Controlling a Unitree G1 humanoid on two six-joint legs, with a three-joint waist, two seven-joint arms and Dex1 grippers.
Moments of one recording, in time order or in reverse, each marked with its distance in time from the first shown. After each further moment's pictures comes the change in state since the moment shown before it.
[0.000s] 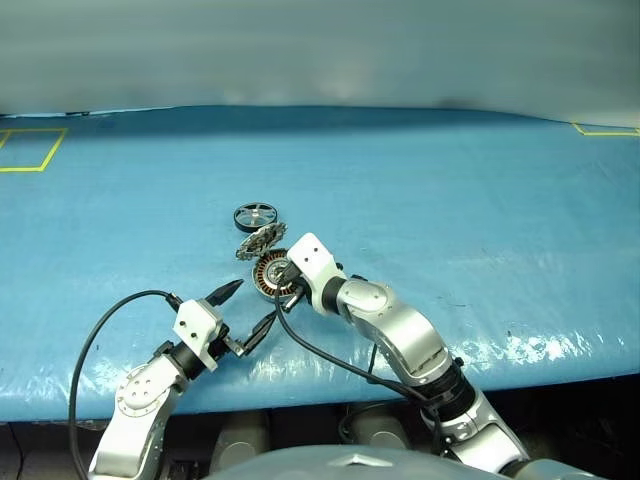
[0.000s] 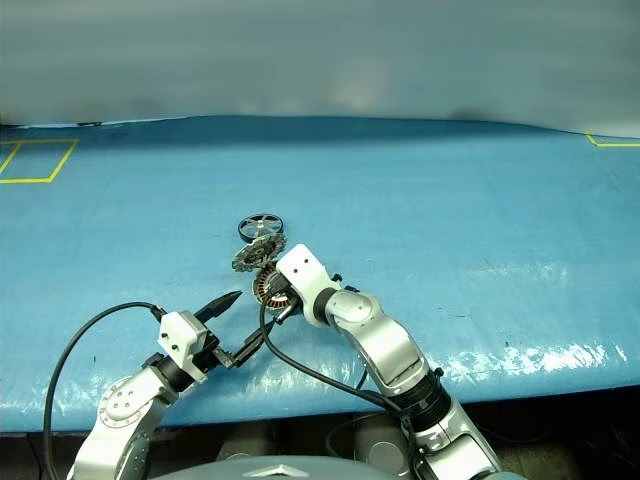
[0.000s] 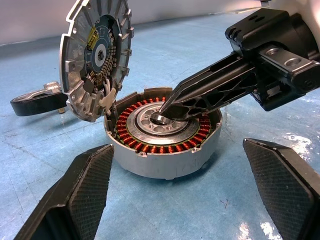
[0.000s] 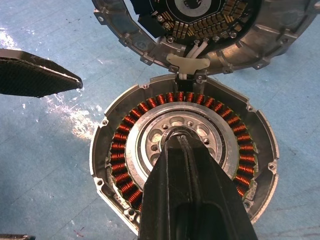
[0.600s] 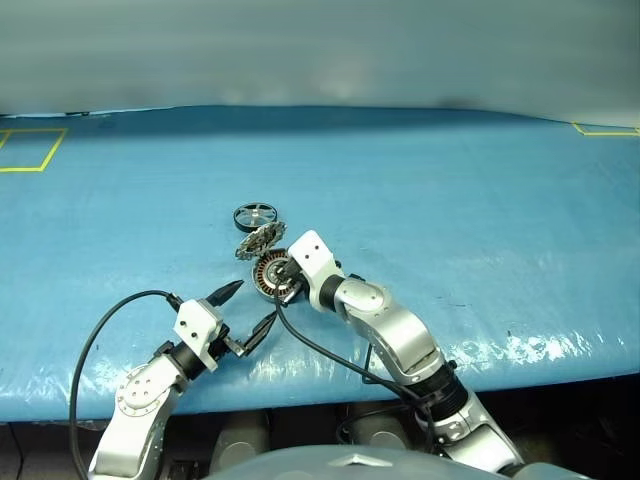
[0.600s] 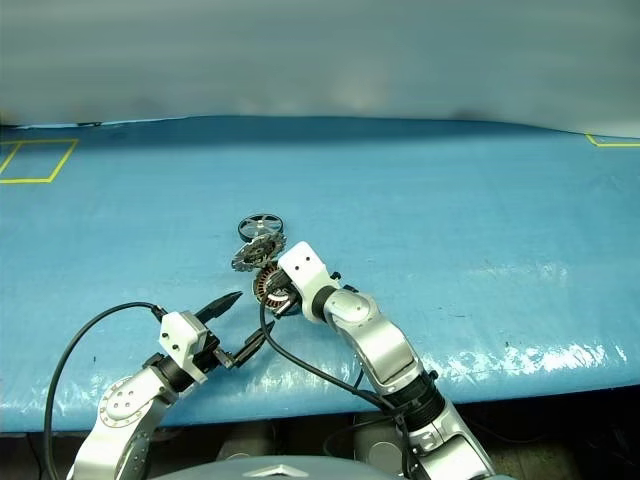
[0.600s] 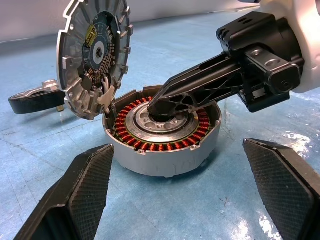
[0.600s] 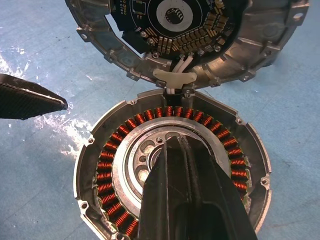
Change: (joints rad) left arm -0.001 0.001 0.000 0.000 0.000 0.012 -0.002; right arm 0.014 0.031 -0.020 0.074 -0.019 -0.117 -0.023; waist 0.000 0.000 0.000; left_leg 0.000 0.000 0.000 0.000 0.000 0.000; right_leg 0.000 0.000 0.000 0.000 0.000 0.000
